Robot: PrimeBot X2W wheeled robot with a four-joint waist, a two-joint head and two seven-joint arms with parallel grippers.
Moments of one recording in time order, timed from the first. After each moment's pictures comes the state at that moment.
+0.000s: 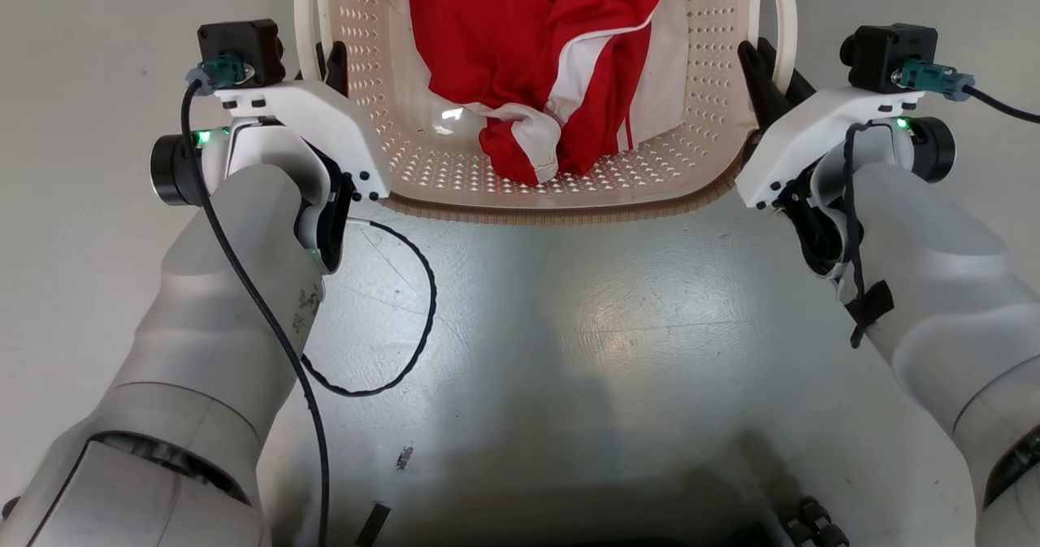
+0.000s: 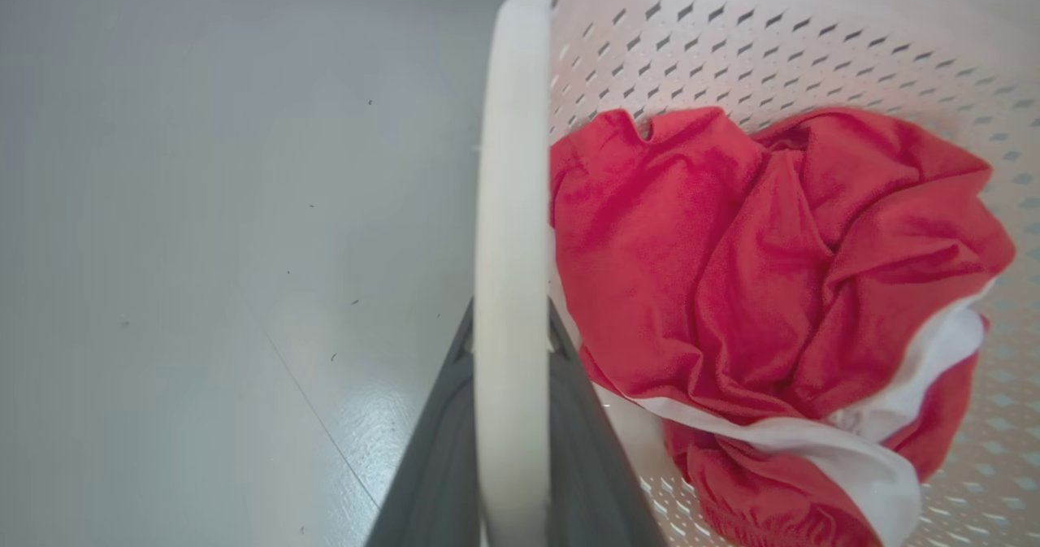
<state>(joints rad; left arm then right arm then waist) -1.14 0.06 -0.61 1.24 -0.79 0.03 -0.25 -1.13 -0.19 0.96 1.13 1.11 0.11 -0.25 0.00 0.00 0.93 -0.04</state>
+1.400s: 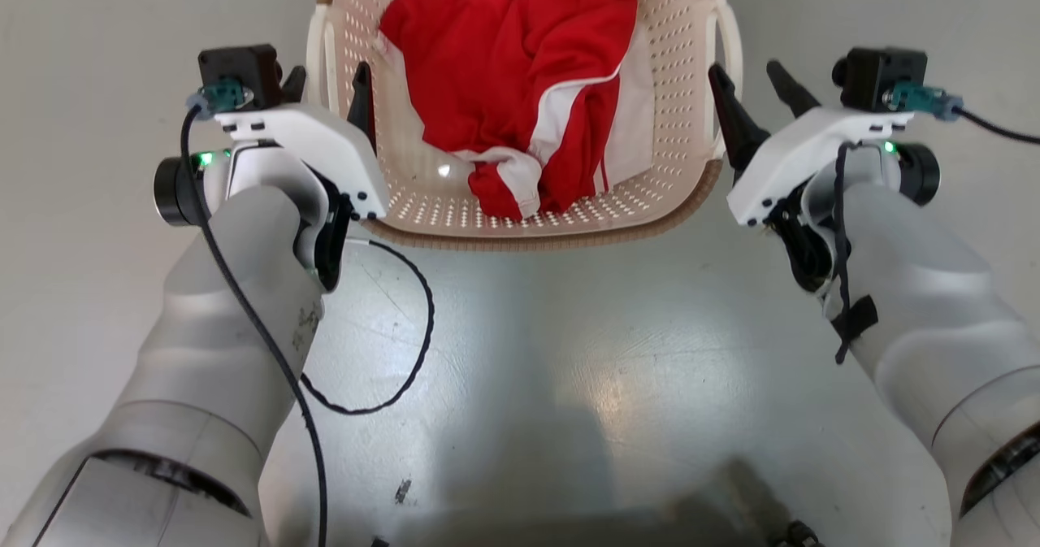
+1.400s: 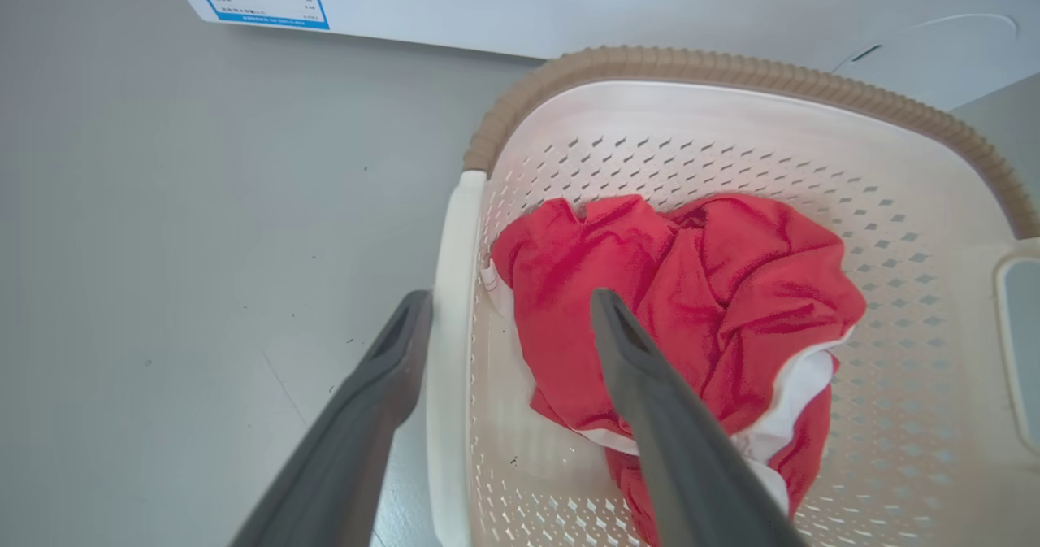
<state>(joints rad) -1.10 0.06 -0.55 1.25 -0.73 0.01 -0.26 -1.11 -0.15 0.88 1.19 1.08 0.12 -0.25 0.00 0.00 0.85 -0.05</state>
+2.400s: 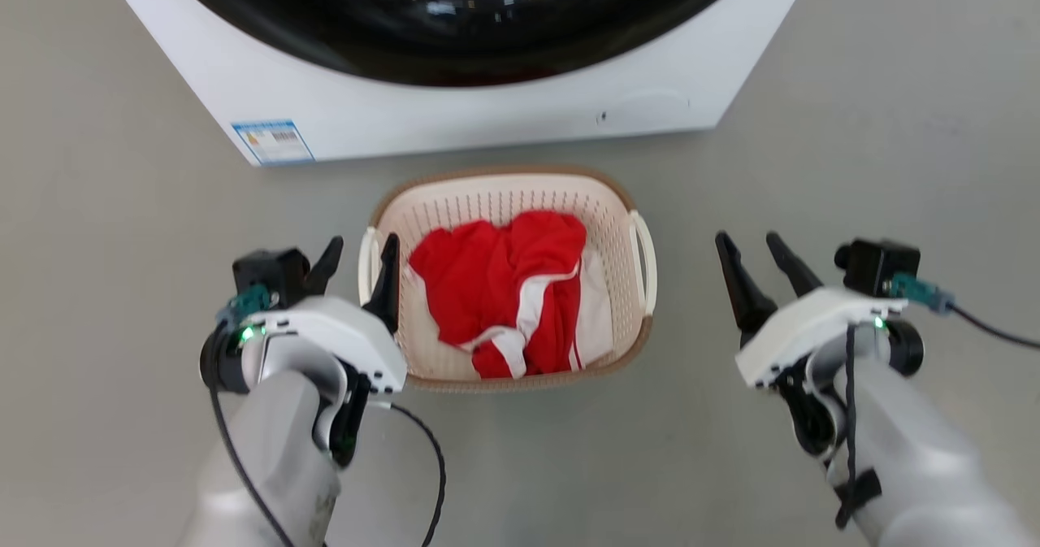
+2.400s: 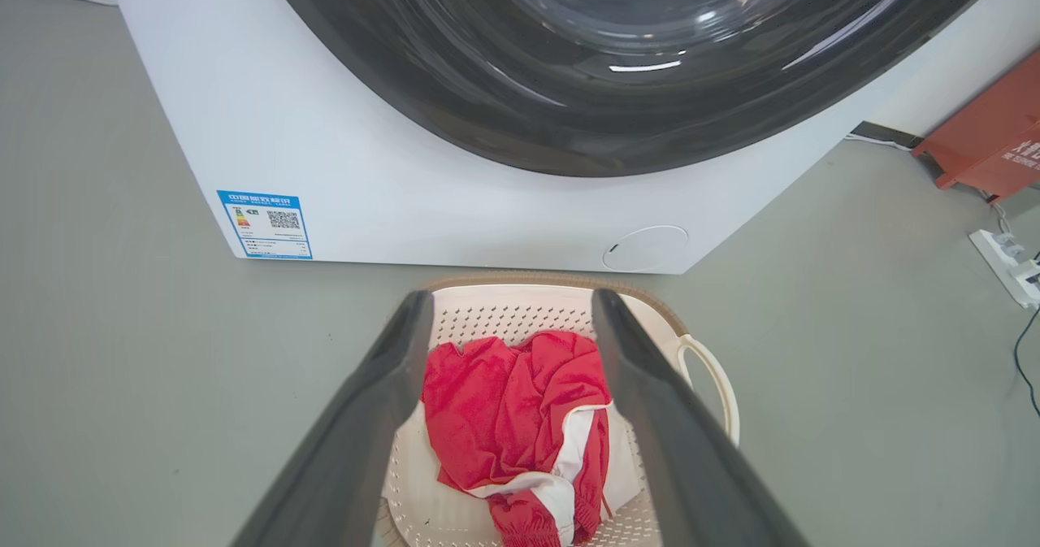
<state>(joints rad) -0.61 0.07 -0.27 0.85 -0.48 -0.05 -0.26 -0.66 -0.18 0.51 0.91 0.80 0.12 -0.25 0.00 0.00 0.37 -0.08</state>
